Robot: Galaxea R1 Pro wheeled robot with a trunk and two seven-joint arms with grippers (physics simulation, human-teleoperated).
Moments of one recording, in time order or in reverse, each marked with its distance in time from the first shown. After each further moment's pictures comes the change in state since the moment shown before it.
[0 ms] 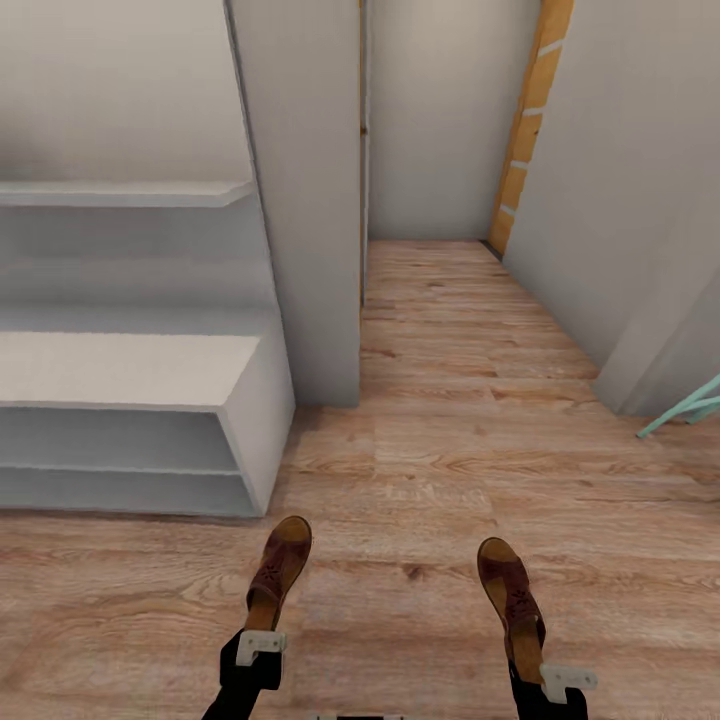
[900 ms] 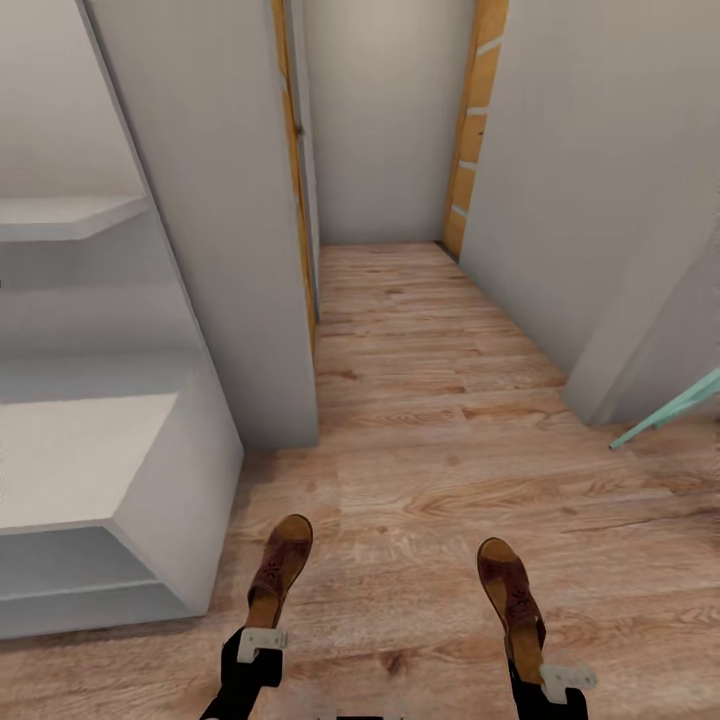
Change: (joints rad) left arm -0.008 -0.001 -0.002 -0.001 -0.002 0.015 0.000; right arm 0.000 0.000 0.000 0.000 0.000 0.002 0.001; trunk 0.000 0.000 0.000
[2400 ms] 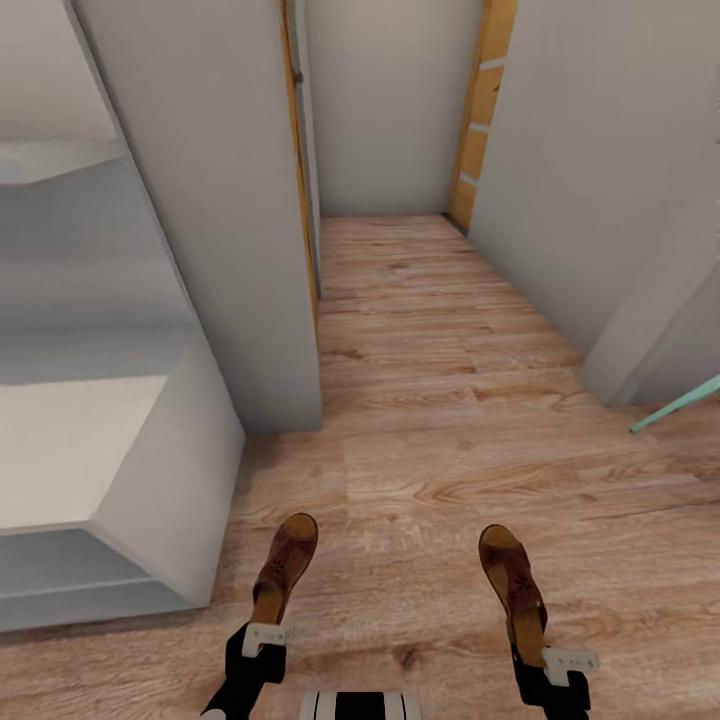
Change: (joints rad) left arm -0.011 0.001 -0.029 -0.011 0.001 0.045 0.002; right arm -0.002 -0.011 0.002 -0.058 0.013 0.002 0.003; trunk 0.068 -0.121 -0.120
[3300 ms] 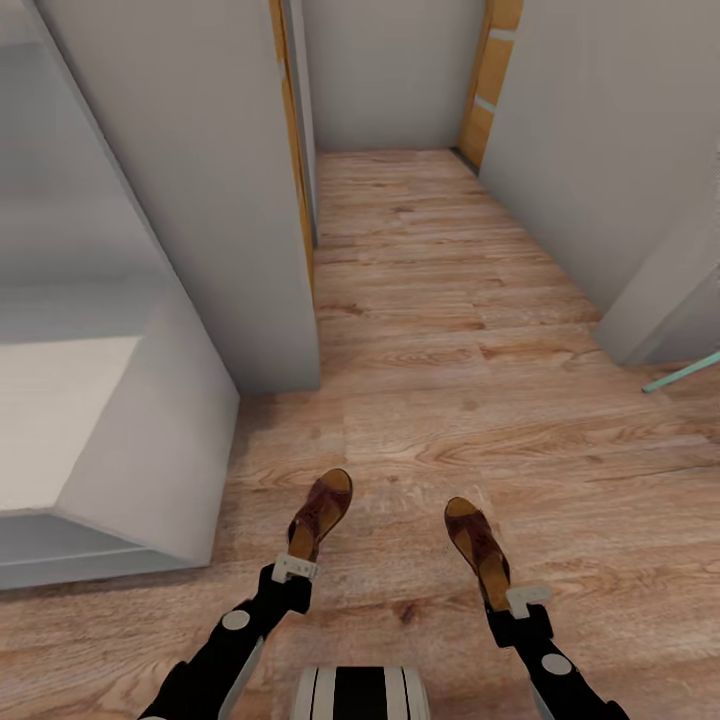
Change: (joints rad) left arm -0.126 0.001 -0.077 -0.178 -0.004 0.298 -0.169; right arm -0.163 0.008 0.109 -0.013 0.118 0.279 -0.006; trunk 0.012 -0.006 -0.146
